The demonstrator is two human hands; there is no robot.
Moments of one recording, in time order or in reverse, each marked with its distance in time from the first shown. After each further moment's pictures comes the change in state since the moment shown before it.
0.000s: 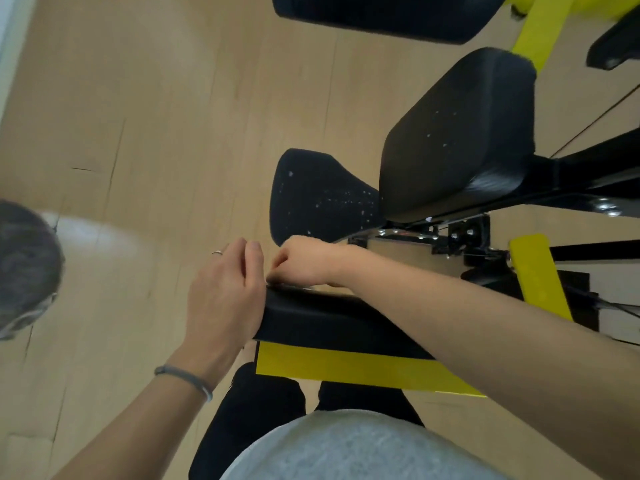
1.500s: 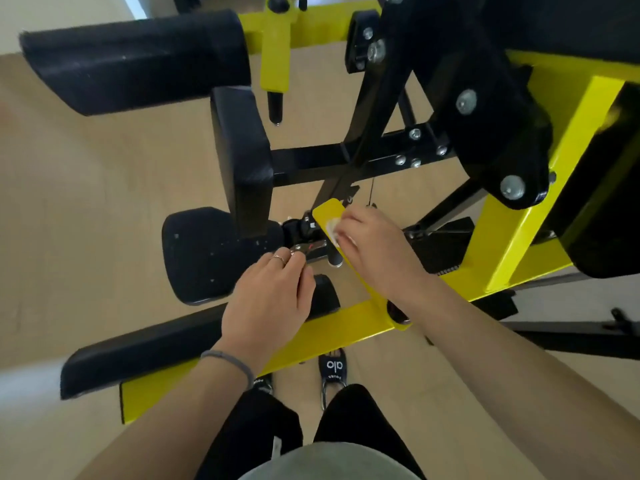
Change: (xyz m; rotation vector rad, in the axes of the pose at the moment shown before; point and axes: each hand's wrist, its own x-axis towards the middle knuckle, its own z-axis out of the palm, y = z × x) left_hand -0.078 0.168 0.112 0.363 -0.219 0.822; right_hand -0.215 0.227 0.009 -0.304 1.297 -0.083
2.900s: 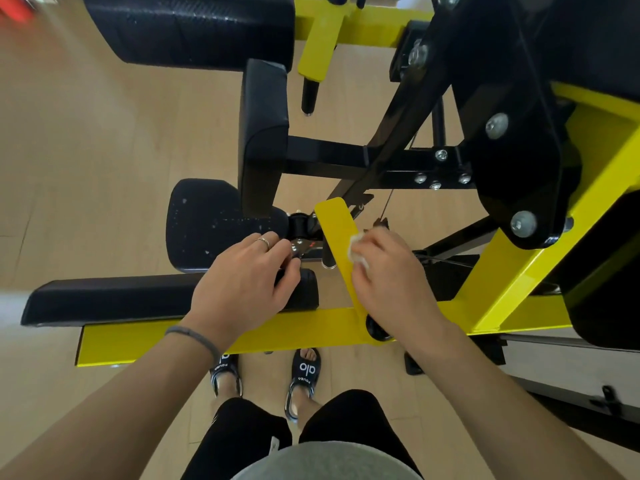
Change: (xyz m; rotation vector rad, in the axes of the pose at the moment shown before) left_hand -0.002 0.003 0.009 -0.011 0.106 -0.040; right_hand -0.031 0.015 -0.025 0.027 -0.108 0.001
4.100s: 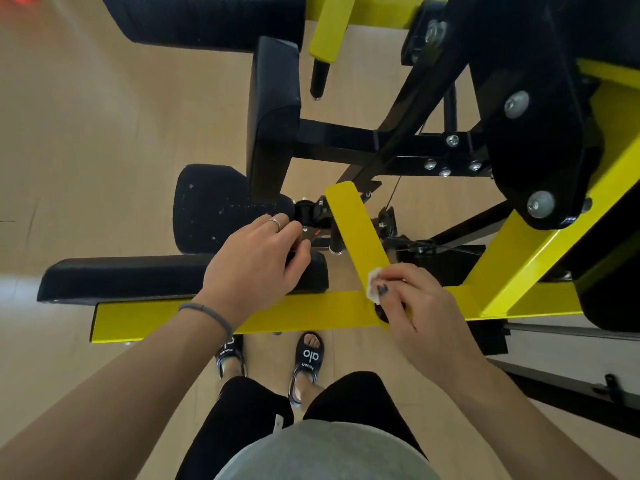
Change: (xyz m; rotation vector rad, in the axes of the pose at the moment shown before) left_hand 0.000 -0.001 0.001 -0.017 0.004 -0.002; right_hand -0.066 0.009 -0.001 0.218 0.028 0.013
